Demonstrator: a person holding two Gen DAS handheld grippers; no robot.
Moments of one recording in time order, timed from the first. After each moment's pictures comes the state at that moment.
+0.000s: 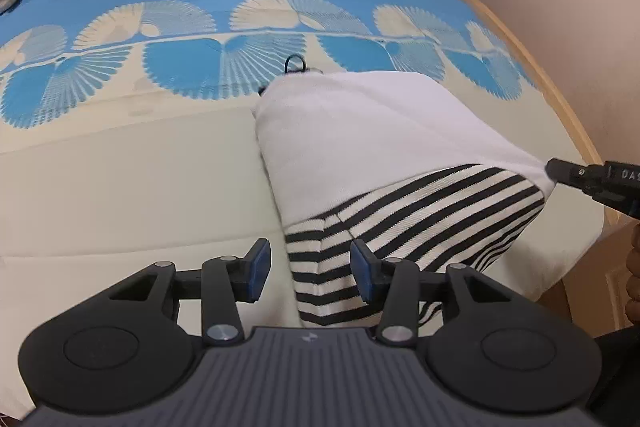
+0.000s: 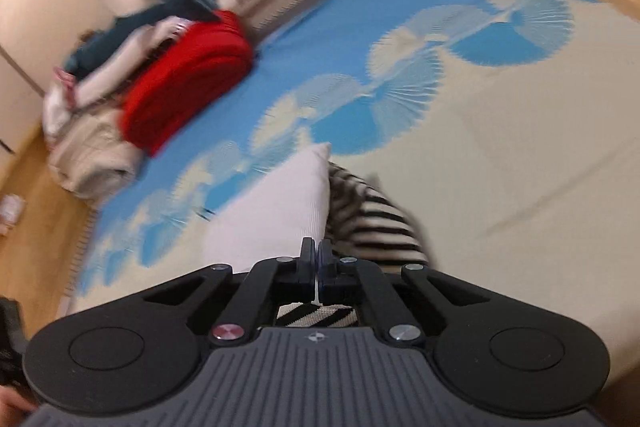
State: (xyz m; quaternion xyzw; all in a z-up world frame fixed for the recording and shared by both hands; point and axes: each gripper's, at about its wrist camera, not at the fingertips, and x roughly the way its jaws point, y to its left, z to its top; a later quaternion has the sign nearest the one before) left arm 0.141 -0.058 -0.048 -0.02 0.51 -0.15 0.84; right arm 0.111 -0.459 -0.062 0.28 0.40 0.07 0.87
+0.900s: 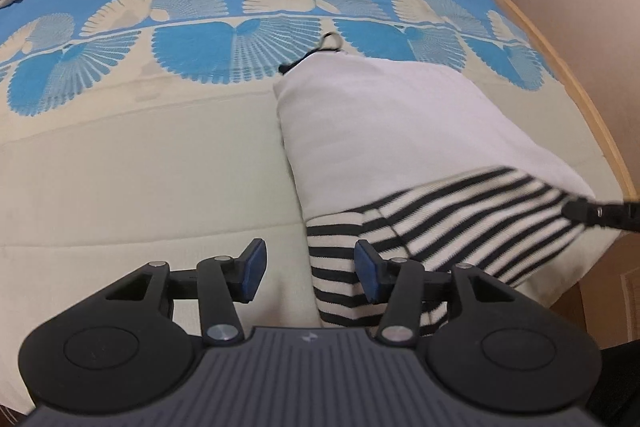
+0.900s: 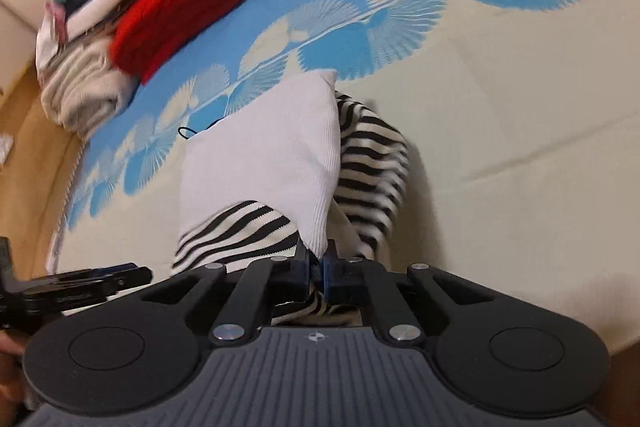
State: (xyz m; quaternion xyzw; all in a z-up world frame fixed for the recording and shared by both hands) left arm 0.152 -0.065 -0.063 -0.02 0.53 -0.13 0.84; right arm 0.109 -0.463 -0.084 0.26 0.48 0.11 0.83
